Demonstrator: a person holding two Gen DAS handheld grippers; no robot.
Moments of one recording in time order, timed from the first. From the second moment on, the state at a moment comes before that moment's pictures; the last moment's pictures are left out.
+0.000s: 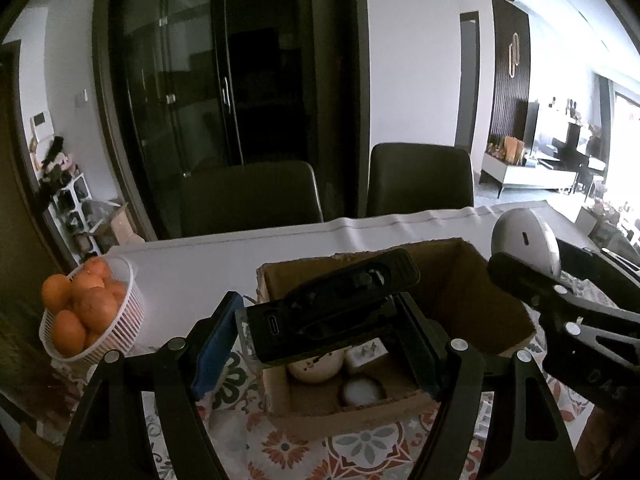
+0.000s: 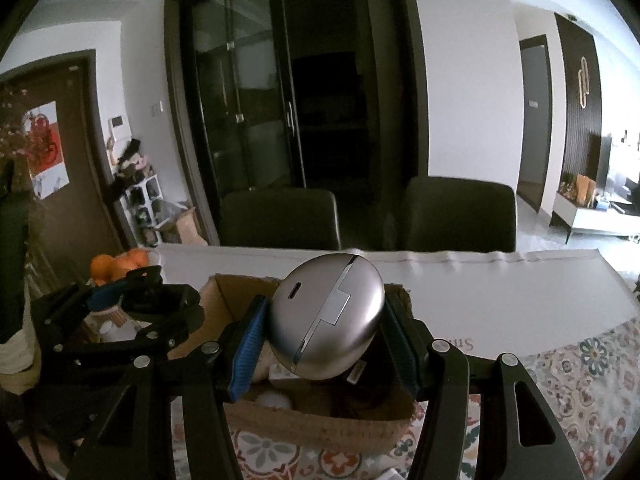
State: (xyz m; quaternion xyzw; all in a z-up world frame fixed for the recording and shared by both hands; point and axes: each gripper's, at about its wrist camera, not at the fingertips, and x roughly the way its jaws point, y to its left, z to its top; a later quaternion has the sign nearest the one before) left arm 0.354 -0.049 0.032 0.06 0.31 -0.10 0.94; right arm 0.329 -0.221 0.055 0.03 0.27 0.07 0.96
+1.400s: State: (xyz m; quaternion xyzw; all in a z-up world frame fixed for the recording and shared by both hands) left arm 0.317 -0.063 0.029 0.06 0.32 -0.08 0.94; right arm 0.308 -0.244 0.055 0.03 0.28 0.03 0.96
